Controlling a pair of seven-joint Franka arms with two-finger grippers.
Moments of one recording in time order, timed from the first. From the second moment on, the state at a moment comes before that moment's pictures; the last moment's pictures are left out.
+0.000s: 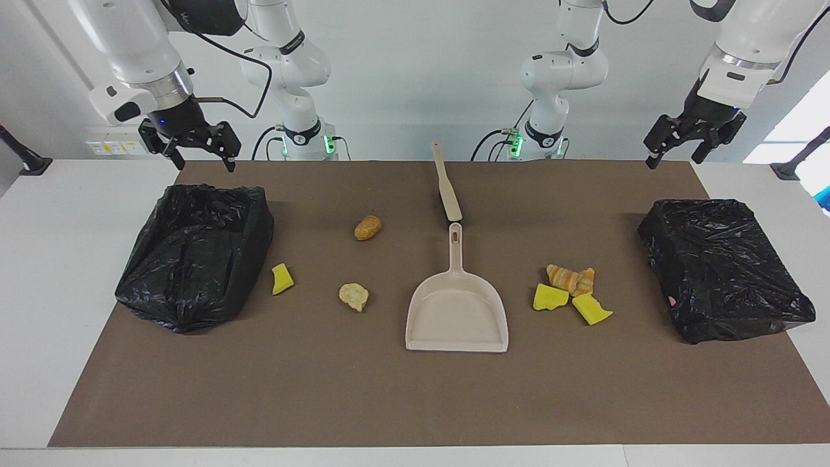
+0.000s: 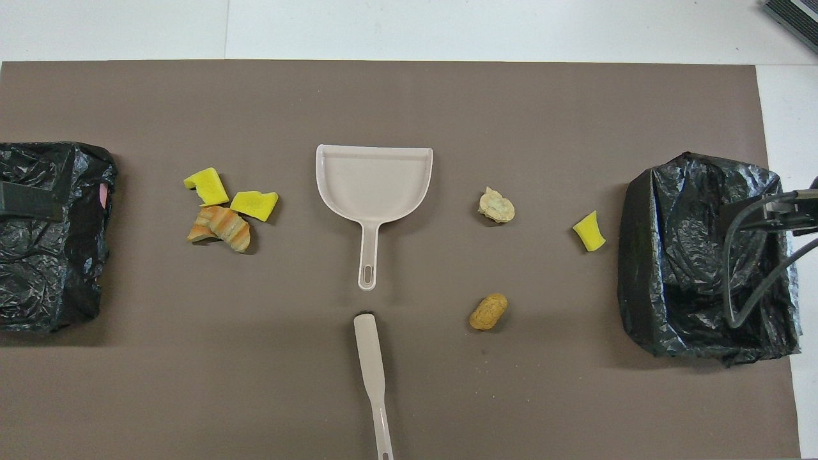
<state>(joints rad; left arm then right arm) 0.05 -0.10 -0.07 -1.62 -0.01 1.59 -0.10 -0.02 -0.03 -0.01 -1.60 -0.03 1.54 0.01</state>
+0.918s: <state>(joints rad) 0.04 -0.13 -0.08 -1.67 -0.01 1.56 -0.10 -0.01 -0.03 -0.01 -1.60 -0.03 1.55 0.01</state>
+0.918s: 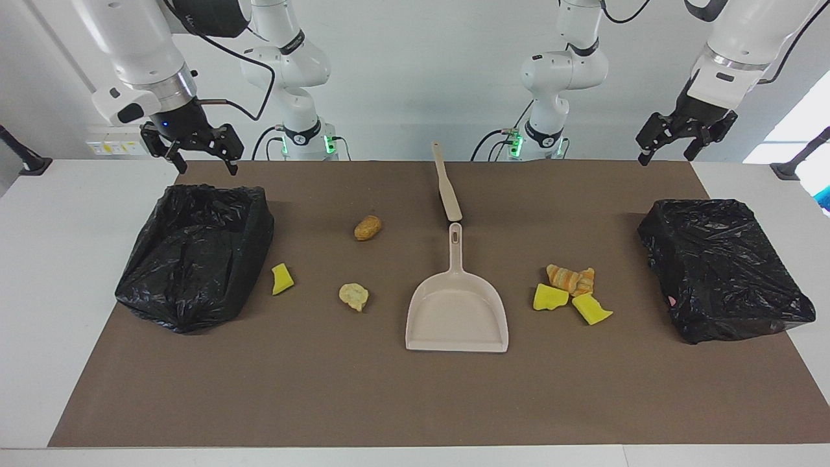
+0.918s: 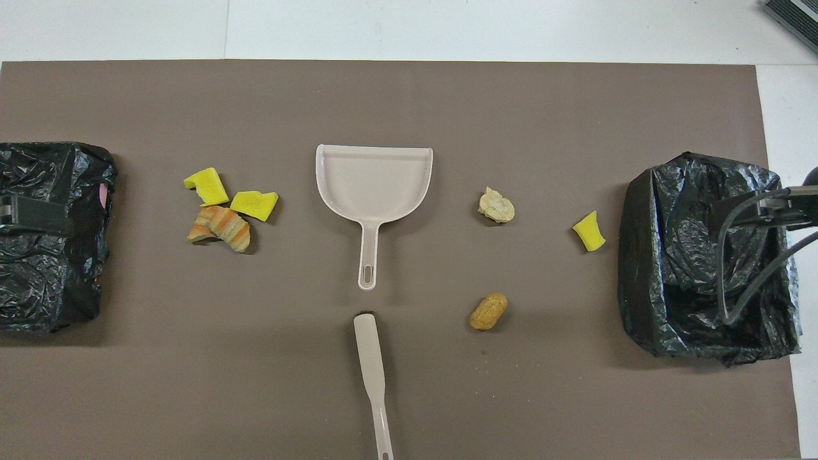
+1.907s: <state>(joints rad) -0.23 -0.24 -0.09 -1.99 -0.03 1.58 -0.33 -0.01 -0.03 -0.02 -1.60 -0.02 1.55 0.01</state>
